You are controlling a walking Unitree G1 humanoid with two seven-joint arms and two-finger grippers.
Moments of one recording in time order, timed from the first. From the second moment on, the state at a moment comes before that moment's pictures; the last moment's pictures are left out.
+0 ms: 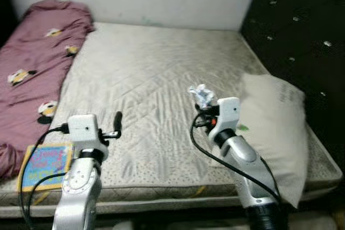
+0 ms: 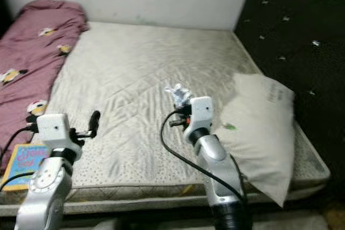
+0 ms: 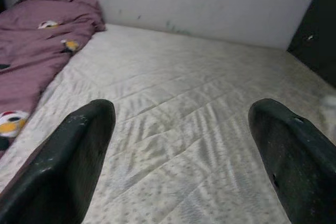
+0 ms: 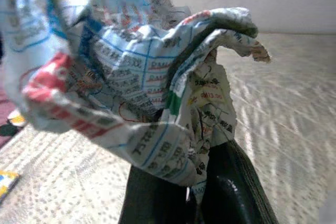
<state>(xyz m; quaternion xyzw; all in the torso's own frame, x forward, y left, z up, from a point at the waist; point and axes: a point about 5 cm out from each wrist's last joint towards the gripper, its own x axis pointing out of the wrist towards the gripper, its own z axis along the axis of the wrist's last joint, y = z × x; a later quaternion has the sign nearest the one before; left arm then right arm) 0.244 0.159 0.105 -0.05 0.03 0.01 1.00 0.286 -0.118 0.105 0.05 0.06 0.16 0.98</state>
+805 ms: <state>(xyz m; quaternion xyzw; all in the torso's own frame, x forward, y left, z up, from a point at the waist) 0.241 0.151 0.101 -0.07 0.04 -0.01 1.00 0.283 -0.127 0.098 0.05 0.07 0.15 0.99</state>
